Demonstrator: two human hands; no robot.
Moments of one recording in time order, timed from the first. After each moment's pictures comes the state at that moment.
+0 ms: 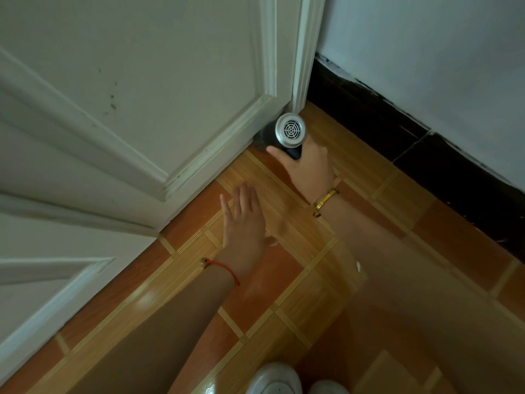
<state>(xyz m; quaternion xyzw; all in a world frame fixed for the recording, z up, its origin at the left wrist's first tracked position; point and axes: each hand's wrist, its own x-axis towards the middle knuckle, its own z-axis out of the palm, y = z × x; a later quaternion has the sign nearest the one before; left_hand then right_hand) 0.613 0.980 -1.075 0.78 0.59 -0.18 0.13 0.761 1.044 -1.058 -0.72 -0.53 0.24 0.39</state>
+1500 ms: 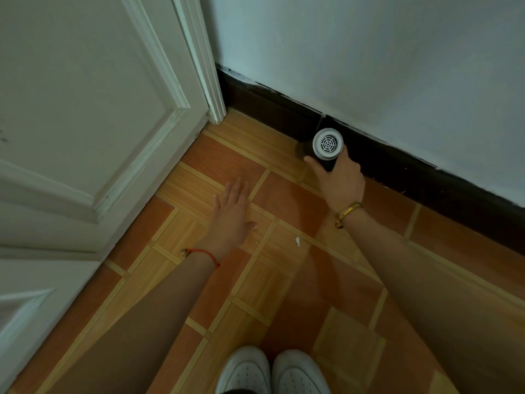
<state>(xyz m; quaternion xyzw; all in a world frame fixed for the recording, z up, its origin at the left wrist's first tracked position) 0.679 0.972 -1.073 0.85 0.46 -0.08 0.26 0.897 0.924 -1.044 -0.88 -0.36 0.11 0.30</state>
